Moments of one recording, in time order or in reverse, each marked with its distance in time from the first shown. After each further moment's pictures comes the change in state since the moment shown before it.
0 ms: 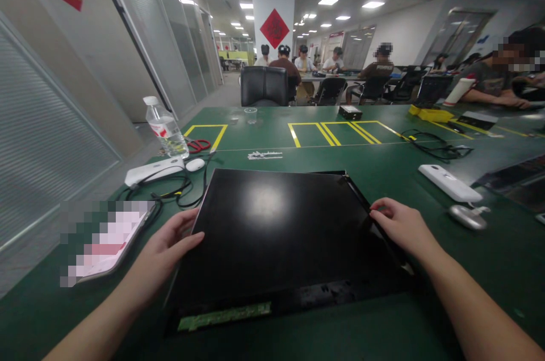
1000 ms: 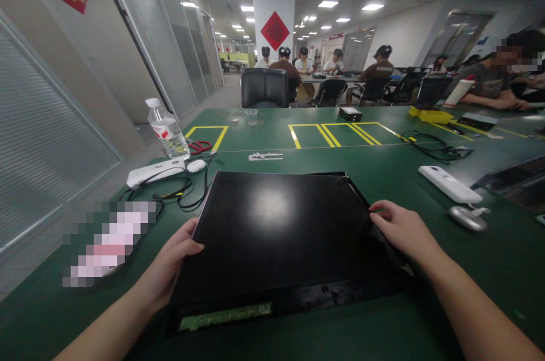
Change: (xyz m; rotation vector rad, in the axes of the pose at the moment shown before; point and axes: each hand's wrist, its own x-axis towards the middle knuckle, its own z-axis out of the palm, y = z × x) left_hand -0.009 -0.003 0.016 -0.382 -0.063 -0.236; right_hand -0.006 -0.006 -0.003 -0.073 -0.040 0.005
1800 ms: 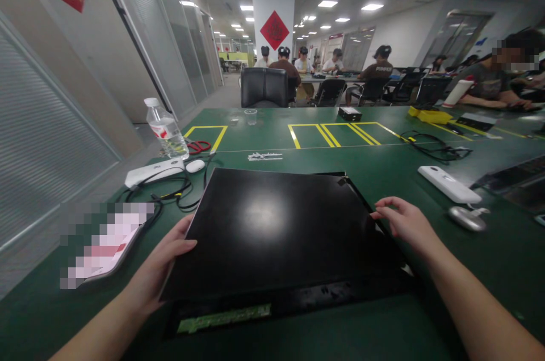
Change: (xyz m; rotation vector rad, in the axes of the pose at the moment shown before) left_hand -0.008 0.012 -0.001 -0.086 -0.082 -0.006; right_hand 0.009 0.004 -0.003 0.531 -0.012 0.239
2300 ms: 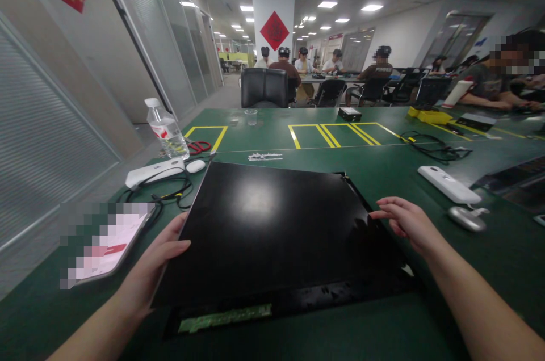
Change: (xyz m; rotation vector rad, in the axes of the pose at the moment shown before) left_hand -0.007 0.004 0.001 0.013 0.025 0.077; right_hand 0.002 -0.002 -0.001 0.336 -0.039 0.084
